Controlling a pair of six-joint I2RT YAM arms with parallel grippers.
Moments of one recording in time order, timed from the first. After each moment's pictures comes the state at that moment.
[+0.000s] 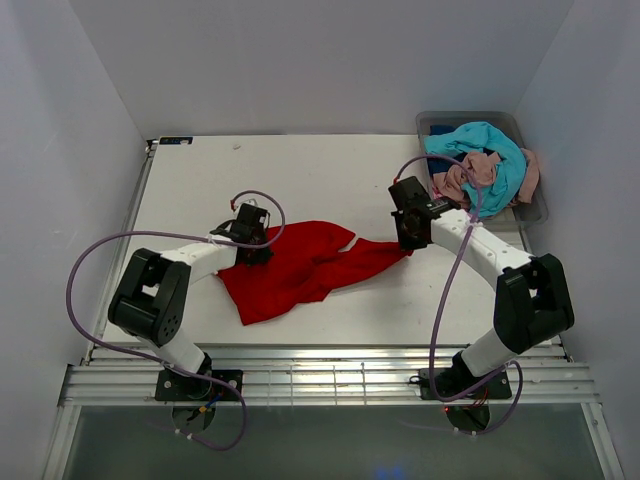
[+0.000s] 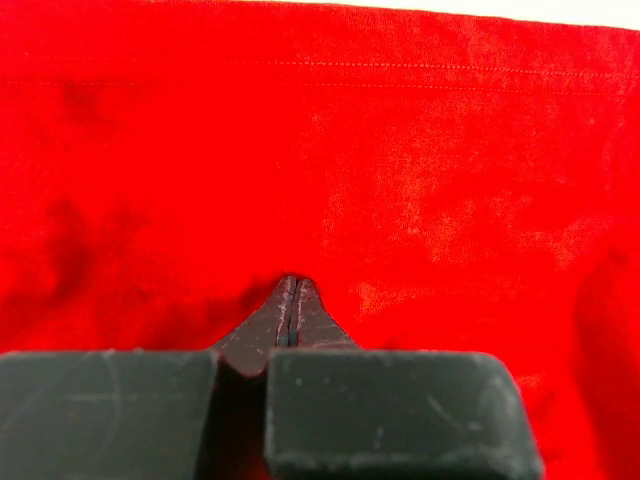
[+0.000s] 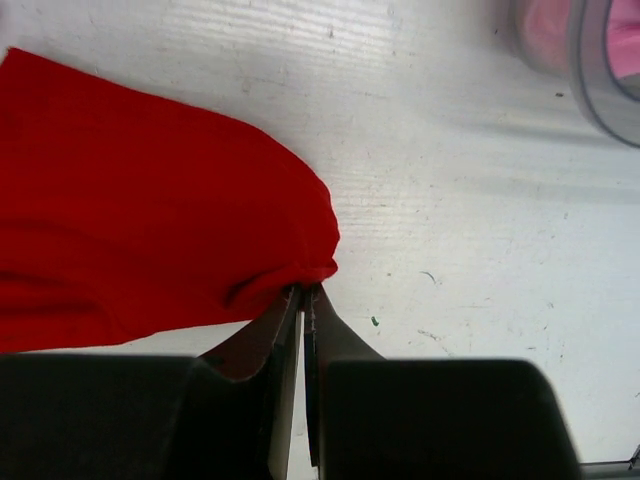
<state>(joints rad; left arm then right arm) -0.40 1.63 0.86 -0.22 -0.14 -0.61 0.46 1.55 1.12 -0.71 0.27 0.23</state>
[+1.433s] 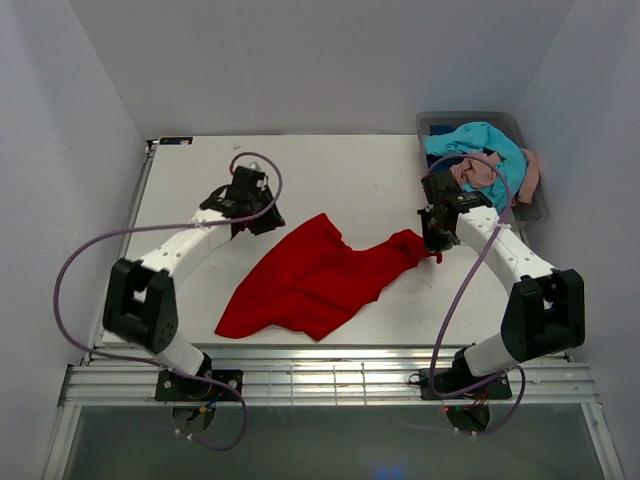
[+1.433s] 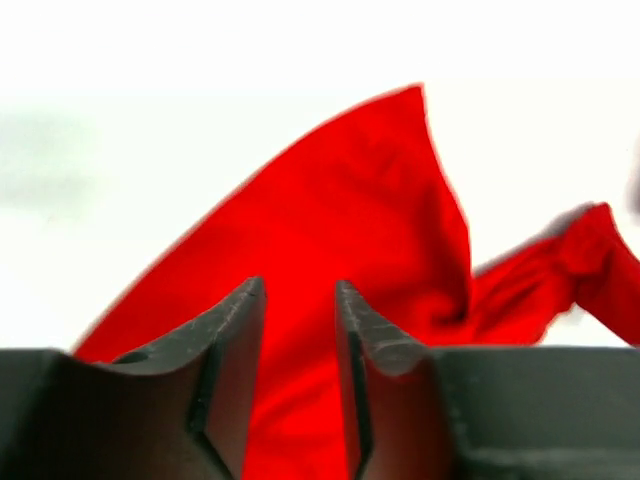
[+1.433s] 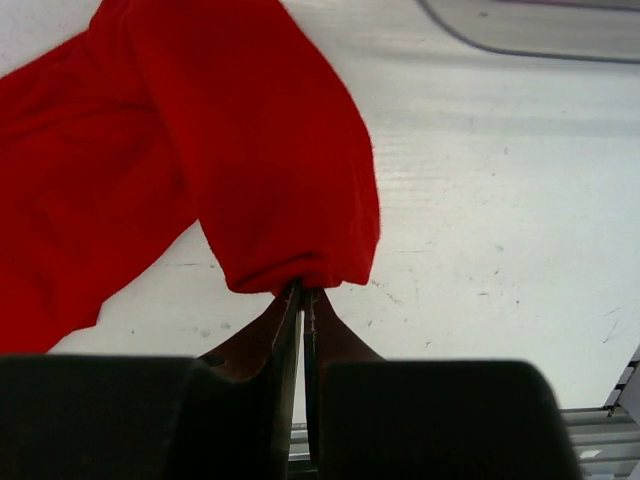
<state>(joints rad) -0.39 1.50 1.12 -0.47 -0.02 -0.69 0.29 1.48 1.17 -0.87 0.18 0.16</state>
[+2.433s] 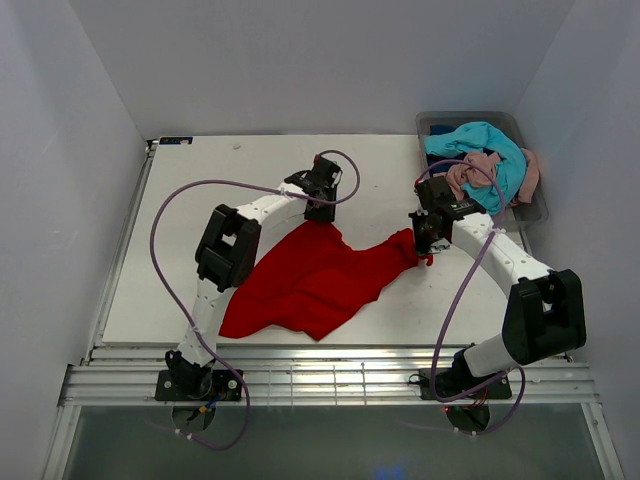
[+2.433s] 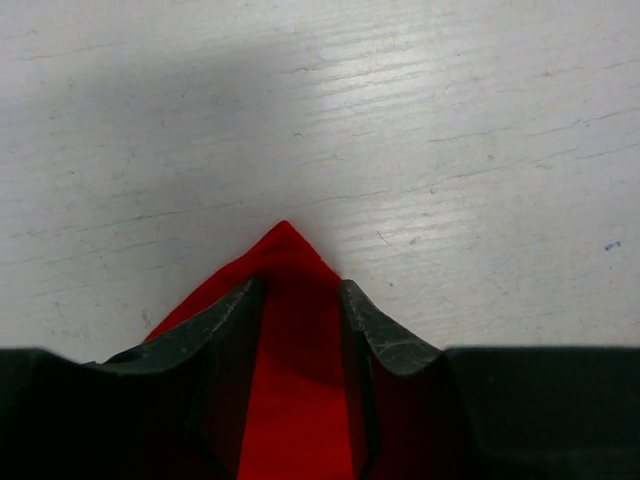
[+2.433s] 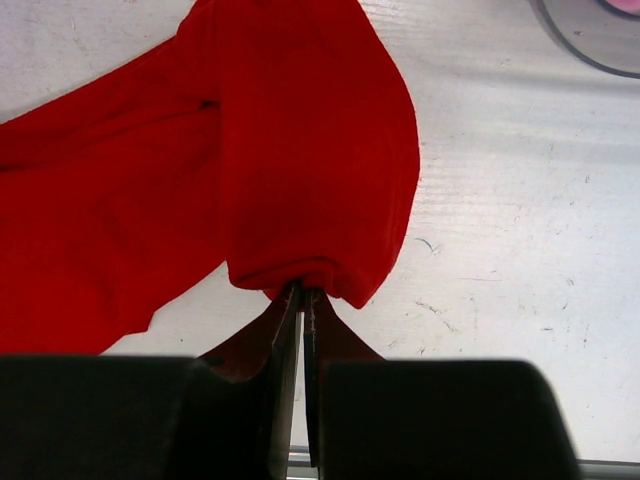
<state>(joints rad) -0.60 2.28 1.82 -0.53 -0.13 -0.39 0.32 1.46 1.08 -0.75 0.09 0.20</state>
